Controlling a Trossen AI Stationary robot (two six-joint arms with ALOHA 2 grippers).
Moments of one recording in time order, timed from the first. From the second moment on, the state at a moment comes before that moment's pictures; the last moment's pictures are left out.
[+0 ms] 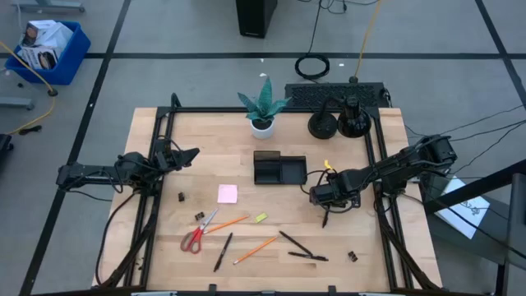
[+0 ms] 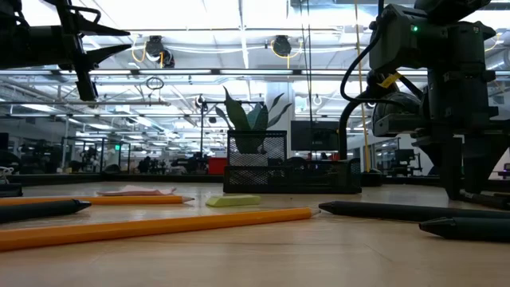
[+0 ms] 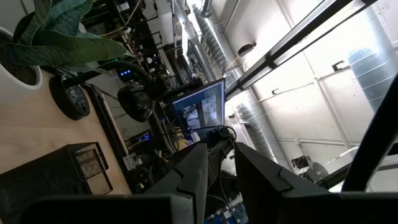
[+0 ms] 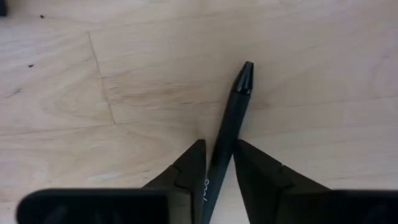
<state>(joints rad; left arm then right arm) 0.00 0.11 0.01 0.42 -0.30 -1.10 0.22 1.50 0.71 -0.77 -0.02 1.91</state>
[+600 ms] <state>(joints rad) 0.00 0.11 0.01 0.42 -0.30 -1.10 0.22 1.52 0.71 -0.74 0.00 1.83</state>
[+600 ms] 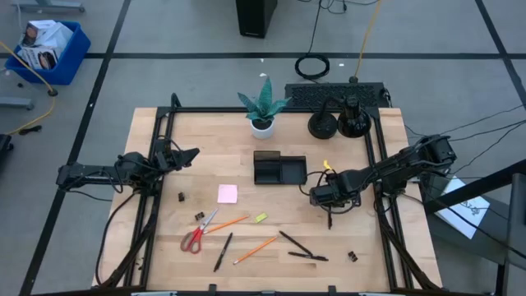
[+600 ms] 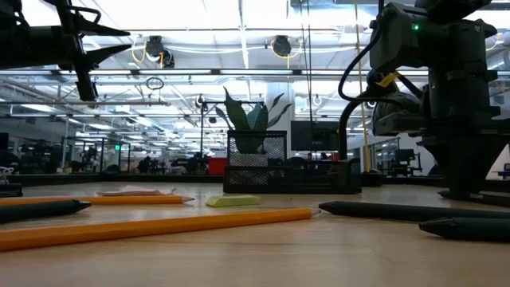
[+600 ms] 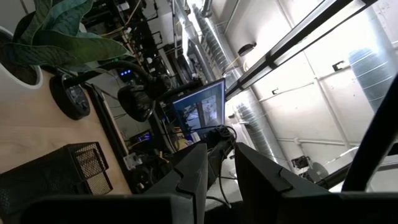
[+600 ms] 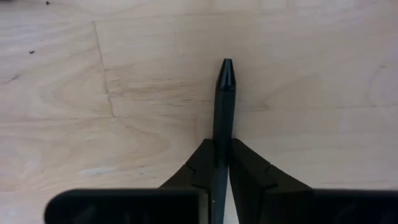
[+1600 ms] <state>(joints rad) 0.00 0.11 0.01 0.41 -0.30 -1.10 0.25 1.29 0.71 -0.22 0.64 1.57</state>
